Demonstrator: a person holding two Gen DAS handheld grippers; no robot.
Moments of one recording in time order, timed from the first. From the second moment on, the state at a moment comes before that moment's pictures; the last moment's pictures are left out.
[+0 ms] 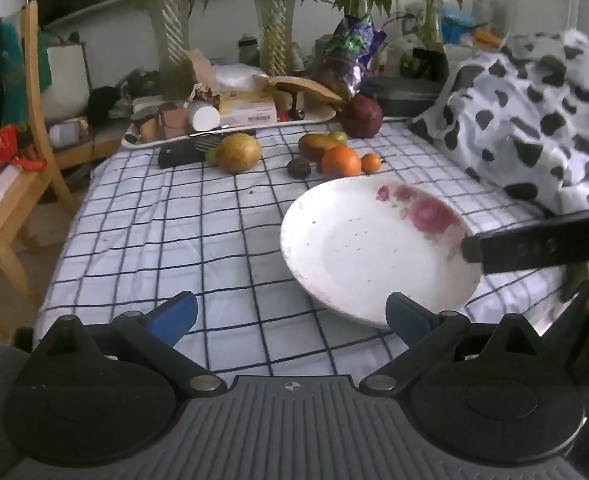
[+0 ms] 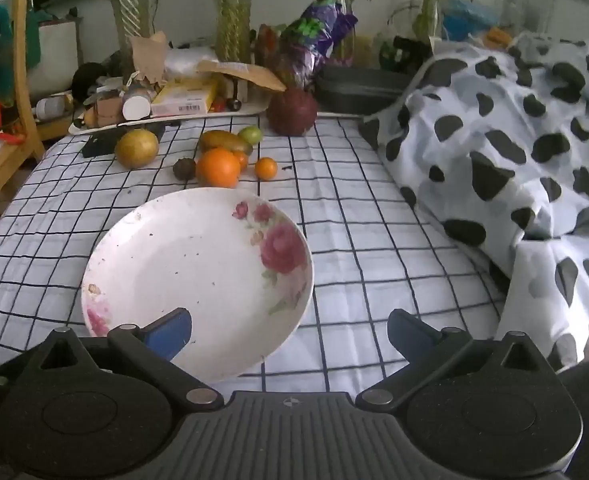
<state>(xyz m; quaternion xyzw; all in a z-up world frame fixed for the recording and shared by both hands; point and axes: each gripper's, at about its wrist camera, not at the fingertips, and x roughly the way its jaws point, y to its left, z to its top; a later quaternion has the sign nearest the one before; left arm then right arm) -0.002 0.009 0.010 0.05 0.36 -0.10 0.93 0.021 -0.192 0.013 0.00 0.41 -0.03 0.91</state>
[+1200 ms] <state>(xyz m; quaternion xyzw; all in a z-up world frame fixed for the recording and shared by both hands) 0.091 0.005 -0.003 0.07 0.30 -0.17 0.94 0.100 -0.205 -0.004 -0.04 0.33 0.02 0.94</state>
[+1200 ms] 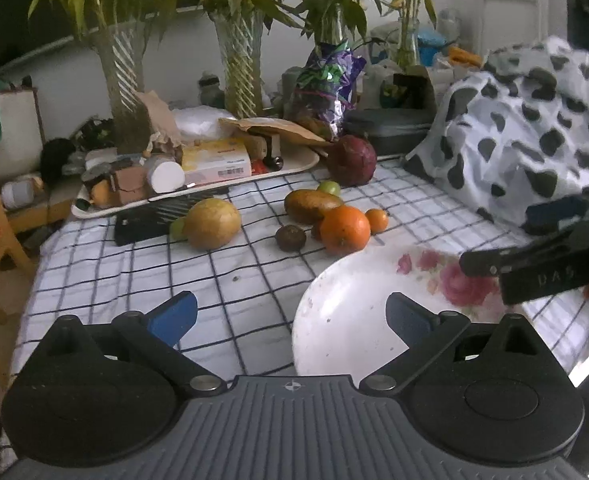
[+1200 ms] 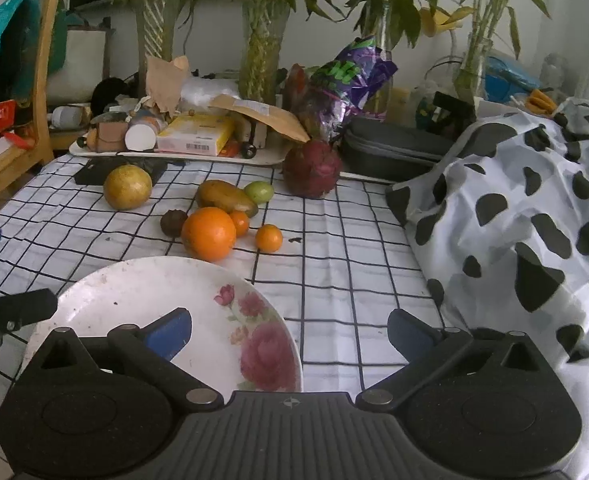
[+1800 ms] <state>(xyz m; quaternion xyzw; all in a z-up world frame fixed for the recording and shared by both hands) 0.171 0.034 -0.011 0.01 0.31 -0.15 0.94 0.159 -0.194 -0.009 -0.04 0.35 0.10 0.93</state>
